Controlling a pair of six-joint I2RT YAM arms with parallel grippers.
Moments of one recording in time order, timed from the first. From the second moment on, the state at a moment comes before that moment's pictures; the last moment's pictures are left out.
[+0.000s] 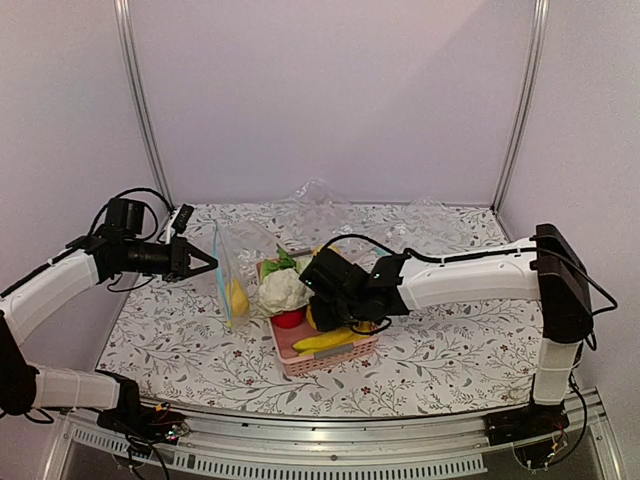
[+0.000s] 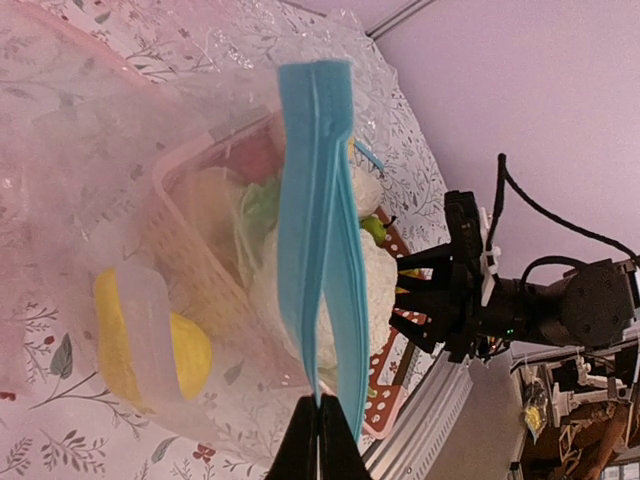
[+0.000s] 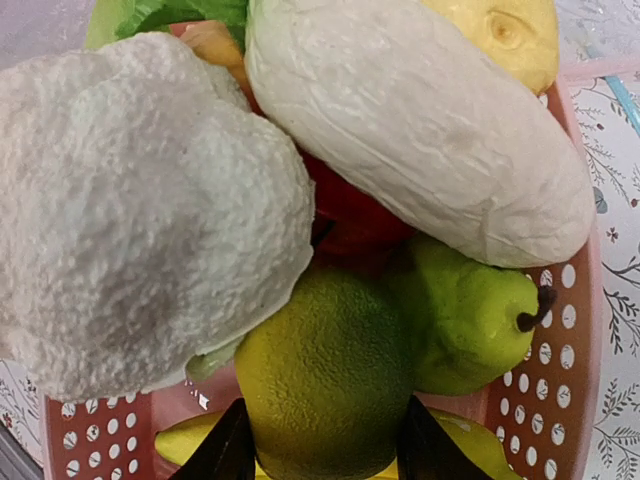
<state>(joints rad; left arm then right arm) -0.14 1.12 0.80 -0.42 0.82 -0.30 1.15 1.97 1.44 -0.46 0.37 0.66</state>
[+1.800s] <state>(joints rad) -0.40 1.08 0.90 -0.64 0.76 -0.42 1.24 1.76 1.57 -0.18 0.14 0.53</state>
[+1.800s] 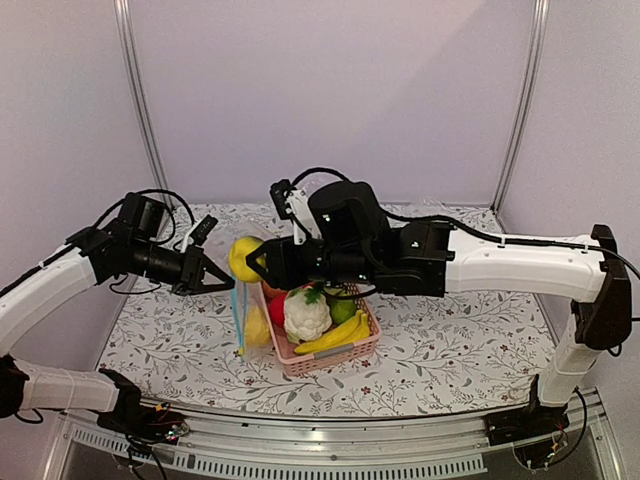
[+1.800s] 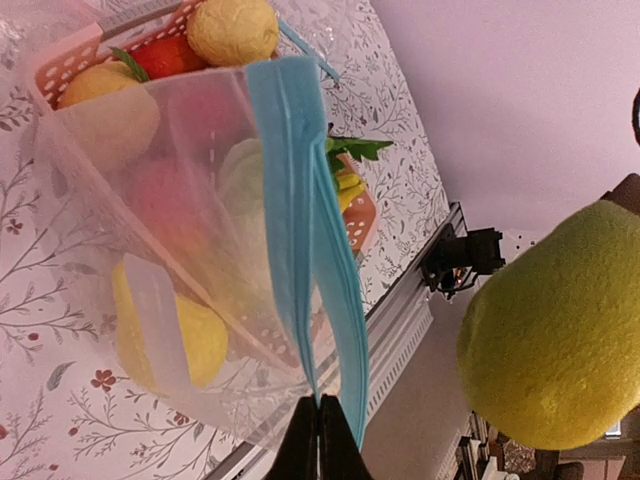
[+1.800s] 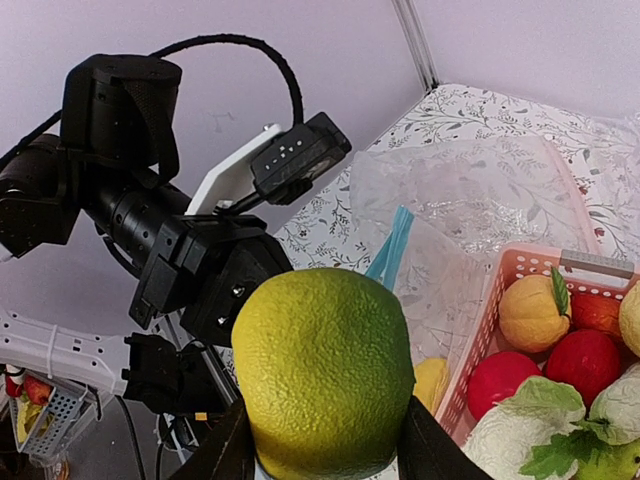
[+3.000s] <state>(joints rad) -0.40 1.08 0.84 -0.56 0.76 -0.46 1.24 1.85 1.56 -0.11 0.19 0.63</state>
